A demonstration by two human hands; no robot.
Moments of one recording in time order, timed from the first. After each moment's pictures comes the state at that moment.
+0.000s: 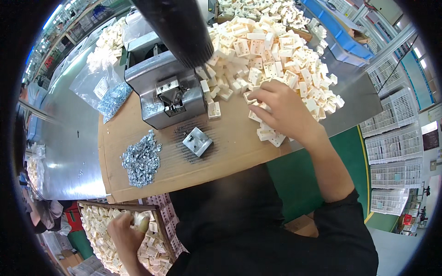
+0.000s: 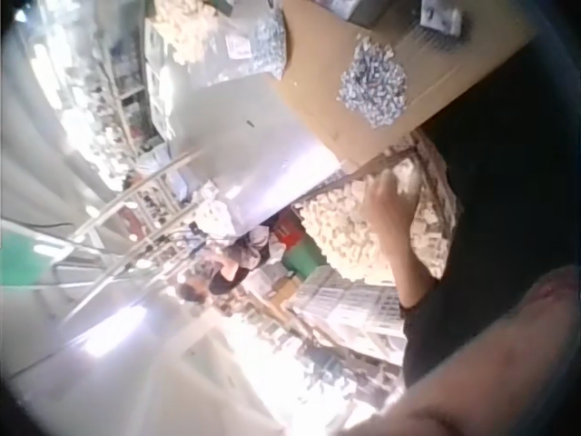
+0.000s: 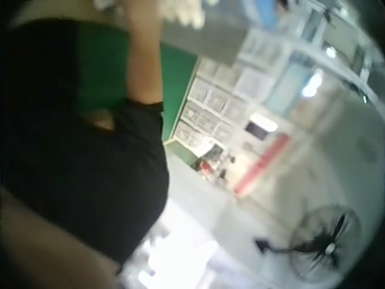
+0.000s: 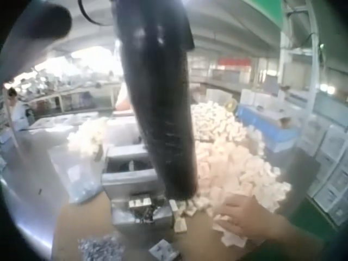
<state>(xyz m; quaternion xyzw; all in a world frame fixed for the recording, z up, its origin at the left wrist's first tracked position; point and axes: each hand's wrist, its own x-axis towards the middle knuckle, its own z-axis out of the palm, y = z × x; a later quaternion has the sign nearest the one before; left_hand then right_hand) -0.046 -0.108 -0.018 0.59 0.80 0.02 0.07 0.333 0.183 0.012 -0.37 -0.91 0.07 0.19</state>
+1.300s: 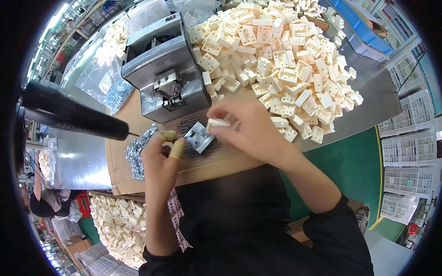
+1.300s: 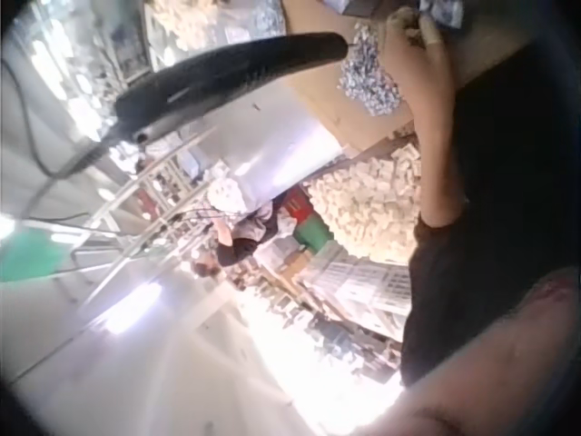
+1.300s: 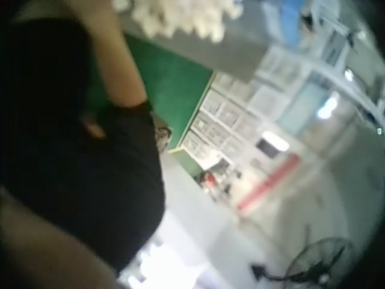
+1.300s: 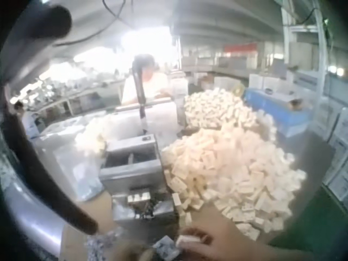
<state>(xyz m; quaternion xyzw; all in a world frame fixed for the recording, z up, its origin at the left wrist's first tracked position) 0.061 0.057 -0.041 0.54 0.67 0.45 0.23 0.273 0.148 -0.027 -0.37 -0.74 0.45 0.34</state>
